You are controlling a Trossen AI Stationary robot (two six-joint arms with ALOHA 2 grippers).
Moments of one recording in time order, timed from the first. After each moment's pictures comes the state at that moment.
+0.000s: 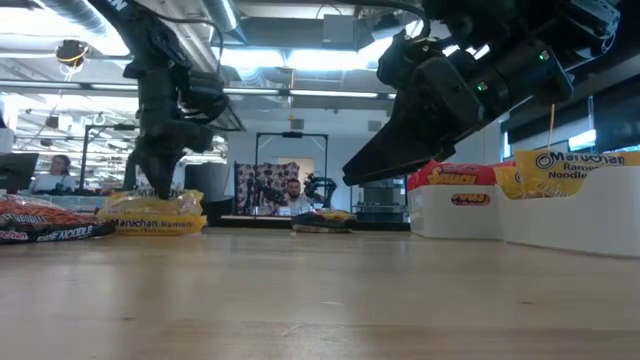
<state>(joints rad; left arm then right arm) 0.72 1.41 0.83 -0.84 0.15 -0.06 0.24 1.74 0.73 0.47 0.24 0.20</state>
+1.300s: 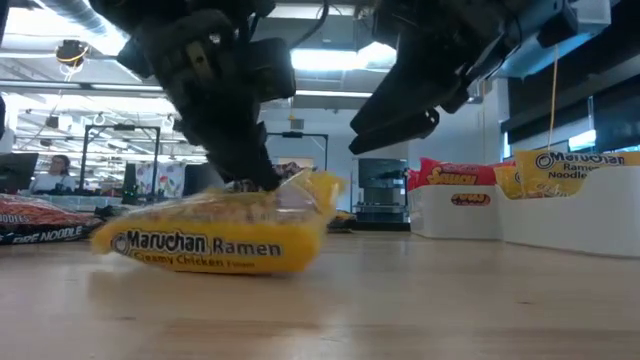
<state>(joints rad) -0.19 1.68 0.83 0.07 0.12 -0.39 0.30 1.66 0.90 0.11 0.20 0.33</state>
